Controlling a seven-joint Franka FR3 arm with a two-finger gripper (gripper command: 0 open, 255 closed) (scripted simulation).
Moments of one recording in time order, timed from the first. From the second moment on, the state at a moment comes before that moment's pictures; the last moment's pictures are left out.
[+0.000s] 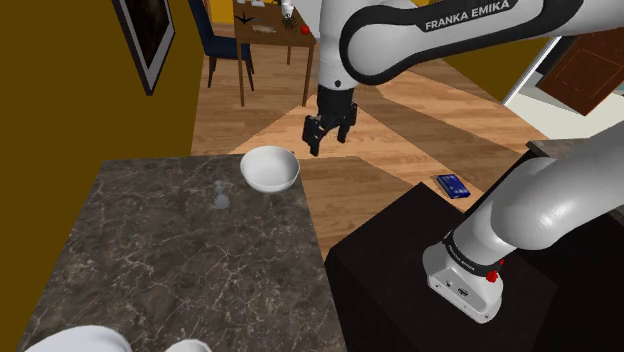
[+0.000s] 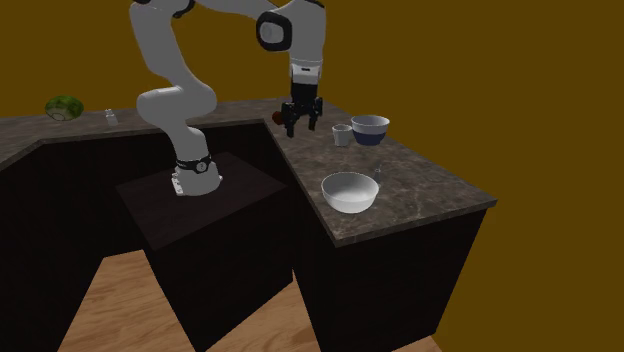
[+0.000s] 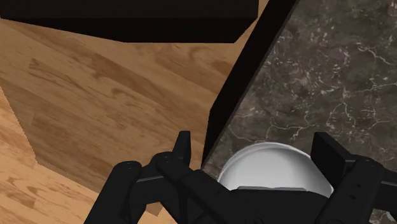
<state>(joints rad) 0.09 -0.27 0.36 -2.33 0.14 1.97 0.35</state>
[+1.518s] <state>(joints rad) 0.35 0.60 0.42 -1.59 -0.29 2.11 0.83</state>
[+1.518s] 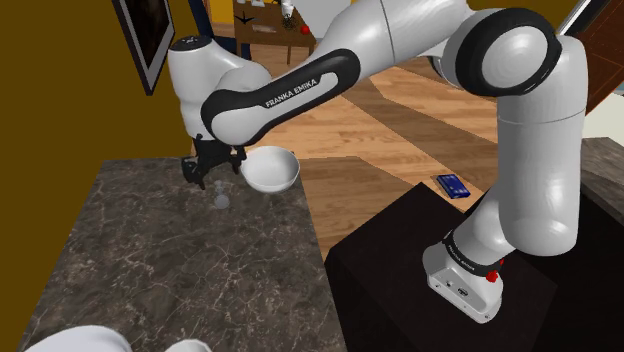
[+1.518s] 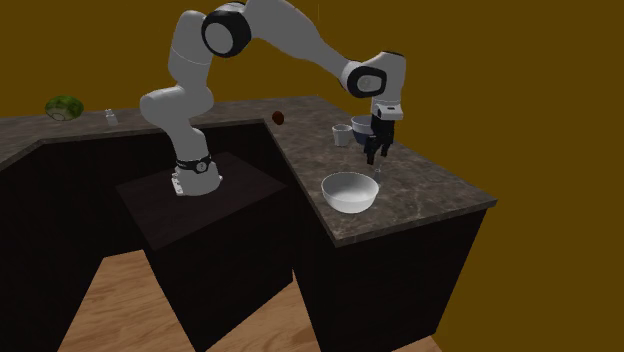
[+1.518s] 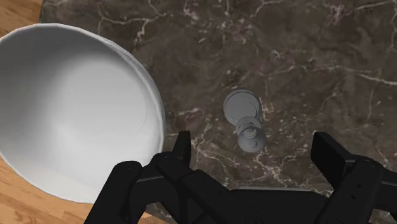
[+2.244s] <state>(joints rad) 0.37 0.67 0.40 -1.58 -0.32 2.18 0.85</state>
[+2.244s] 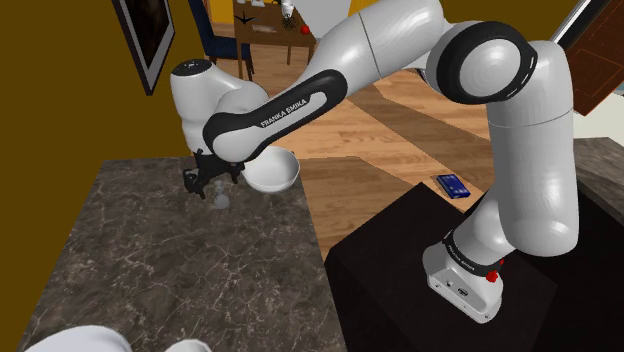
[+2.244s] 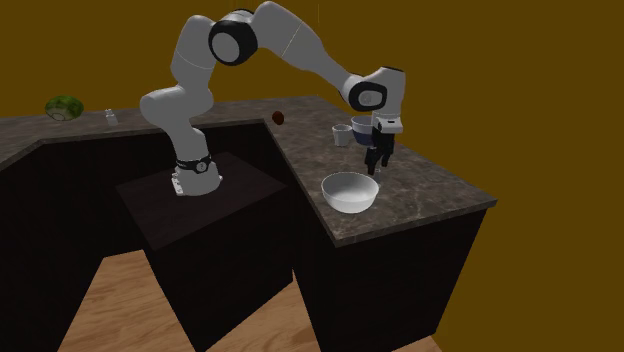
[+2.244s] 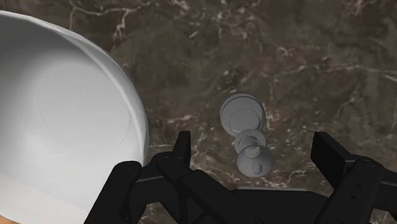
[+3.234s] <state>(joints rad) 0.37 0.67 0.40 -1.58 -0.31 2.17 0.85</state>
